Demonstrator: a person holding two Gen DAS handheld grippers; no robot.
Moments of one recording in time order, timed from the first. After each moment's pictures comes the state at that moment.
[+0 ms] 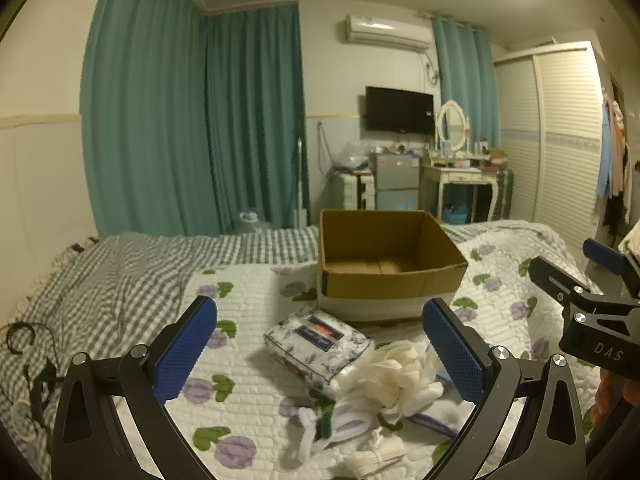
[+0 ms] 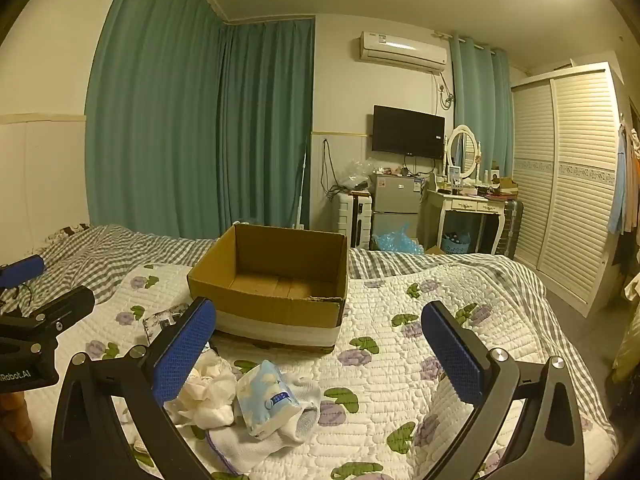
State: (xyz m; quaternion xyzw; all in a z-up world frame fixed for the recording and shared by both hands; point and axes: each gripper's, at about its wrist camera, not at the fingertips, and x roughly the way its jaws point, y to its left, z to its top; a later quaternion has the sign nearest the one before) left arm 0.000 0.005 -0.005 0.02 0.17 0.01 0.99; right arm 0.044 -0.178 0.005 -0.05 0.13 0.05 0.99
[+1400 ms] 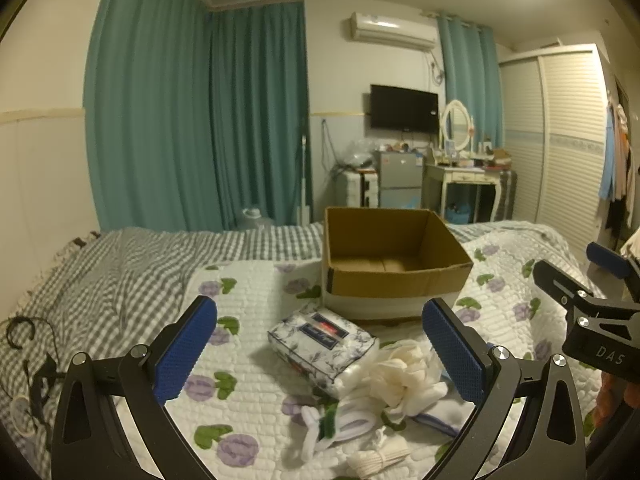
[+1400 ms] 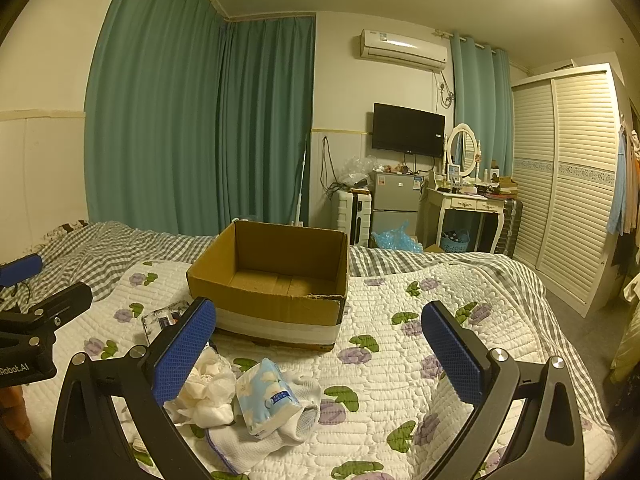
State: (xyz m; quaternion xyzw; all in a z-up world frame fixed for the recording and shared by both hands) left arm 0.002 0.008 -0.005 0.01 0.17 0.02 0.99; right arm 0.045 -0.180 0.003 -0.05 0.13 0.05 0.99
